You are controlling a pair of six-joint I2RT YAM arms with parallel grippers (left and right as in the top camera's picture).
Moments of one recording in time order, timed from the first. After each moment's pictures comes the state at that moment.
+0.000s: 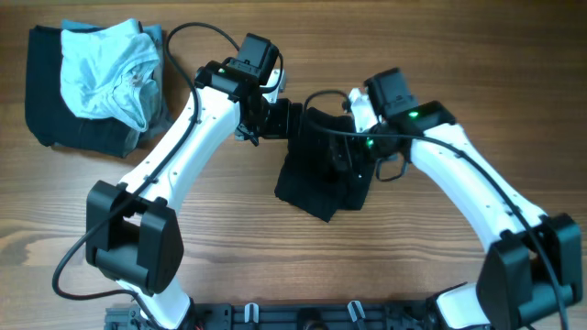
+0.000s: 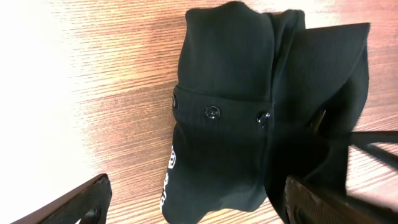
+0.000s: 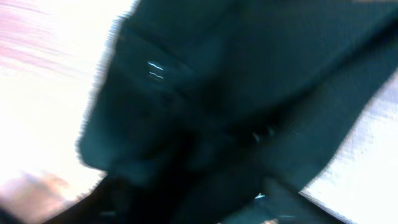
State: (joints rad) left arm -0.42 1.85 1.55 -1.01 0.26 -0.34; right arm 0.36 1.65 1.18 -0.83 -0.27 0.16
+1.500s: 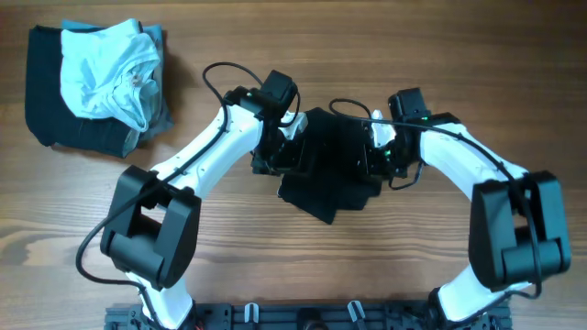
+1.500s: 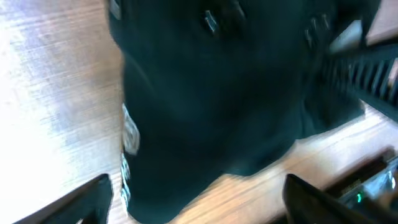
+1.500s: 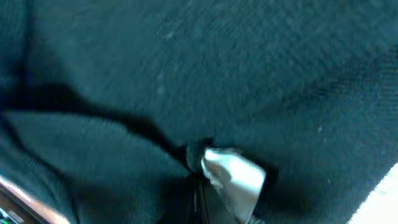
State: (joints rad) left arm -0.50 1.90 1.38 -0.96 0.41 -0.31; right arm 0.18 1.80 1.02 -0.70 -0.47 0.16
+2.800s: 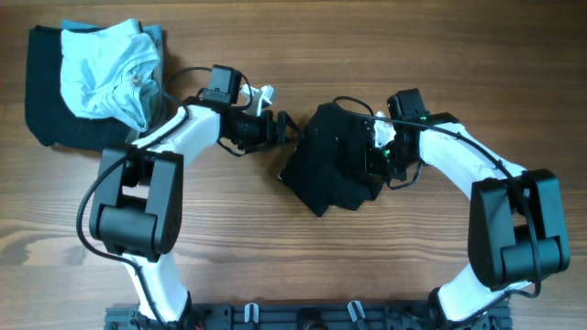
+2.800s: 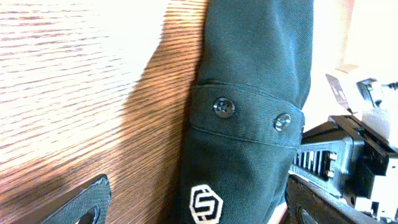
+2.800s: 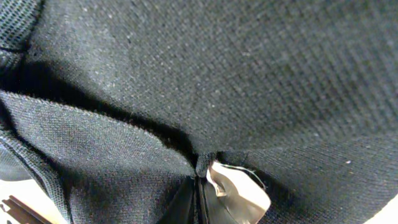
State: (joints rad) left arm -0.24 2.00 1.22 -0.45 0.80 -0.28; right arm 0.18 1.81 1.02 -0.71 -0.46 0.24
